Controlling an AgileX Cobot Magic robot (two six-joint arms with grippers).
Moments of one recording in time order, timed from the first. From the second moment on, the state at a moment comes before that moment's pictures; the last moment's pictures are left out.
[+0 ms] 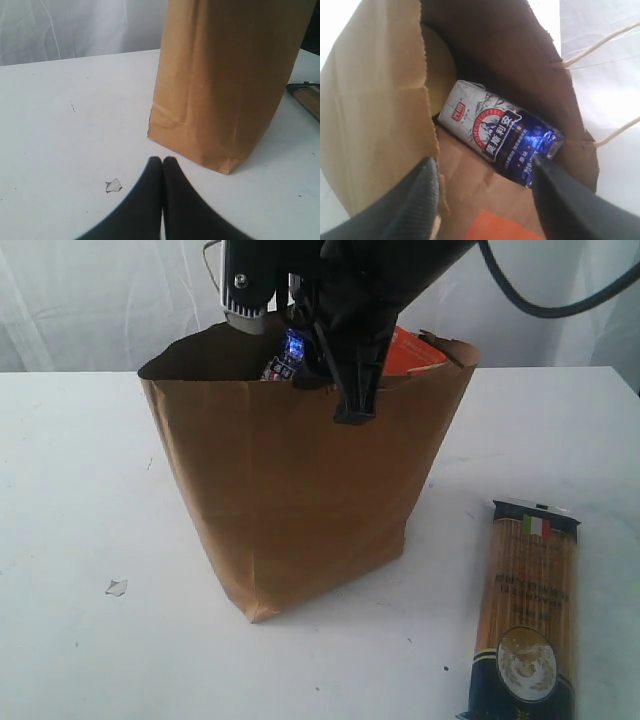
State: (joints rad) left arm -0.48 0.01 0.02 -0.21 0.21 0.13; right arm 0.69 1.62 -1.58 0.00 0.87 -1.05
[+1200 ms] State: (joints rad) left arm -0.48 0.01 0.02 -0.21 0.21 0.13; right arm 0.71 1.27 -1.58 -0.13 0.81 -0.10
